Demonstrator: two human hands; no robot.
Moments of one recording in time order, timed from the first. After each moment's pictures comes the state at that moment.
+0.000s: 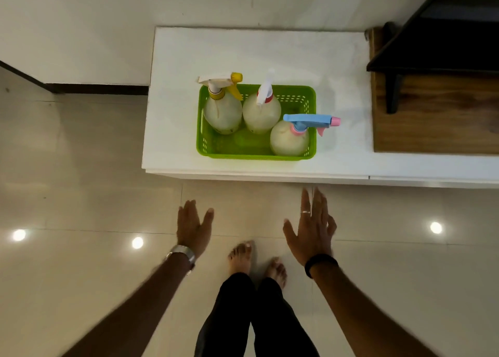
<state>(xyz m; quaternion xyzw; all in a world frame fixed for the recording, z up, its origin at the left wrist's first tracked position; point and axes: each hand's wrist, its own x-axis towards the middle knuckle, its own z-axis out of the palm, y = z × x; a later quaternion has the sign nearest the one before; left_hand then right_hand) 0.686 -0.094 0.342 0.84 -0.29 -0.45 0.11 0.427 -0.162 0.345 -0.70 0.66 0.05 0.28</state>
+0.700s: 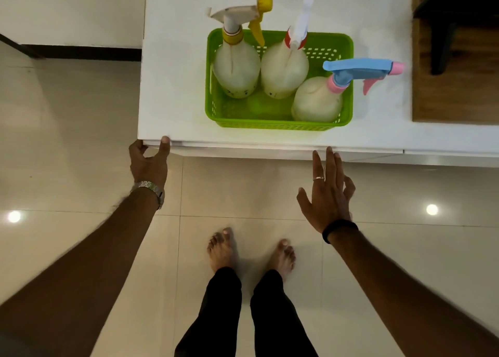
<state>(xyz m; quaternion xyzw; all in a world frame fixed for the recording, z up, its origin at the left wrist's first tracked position) 0.811 -0.137 0.279 0.85 -0.09 -0.32 0.40 0.444 -0.179 0.302 -0.76 0.62 0.08 0.18</state>
